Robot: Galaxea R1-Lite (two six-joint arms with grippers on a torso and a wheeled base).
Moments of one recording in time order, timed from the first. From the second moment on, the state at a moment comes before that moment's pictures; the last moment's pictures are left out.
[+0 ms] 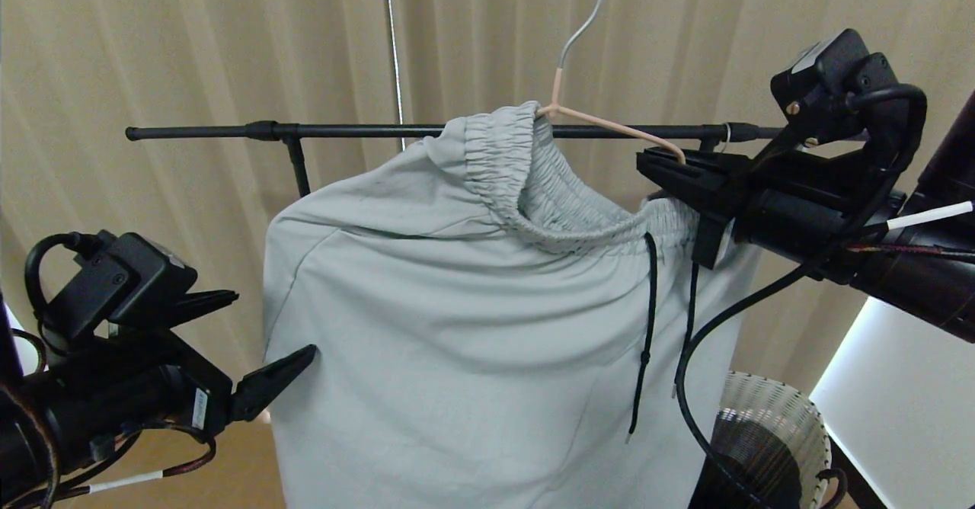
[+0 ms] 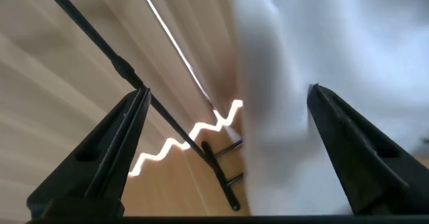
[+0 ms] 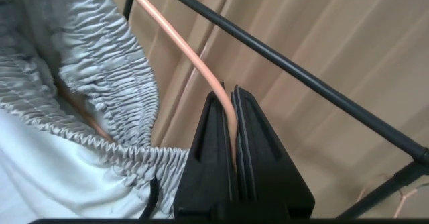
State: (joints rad) left arm -0.29 1.22 -0.45 -0.46 -0.07 0.35; right arm 0.56 1.50 -0.87 -0.68 0.07 -0.33
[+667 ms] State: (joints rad) left arm -0.28 1.24 -0.44 -0.47 -0.07 0.36; right arm 0.58 1.48 -0.85 -0.68 0.06 -0.33
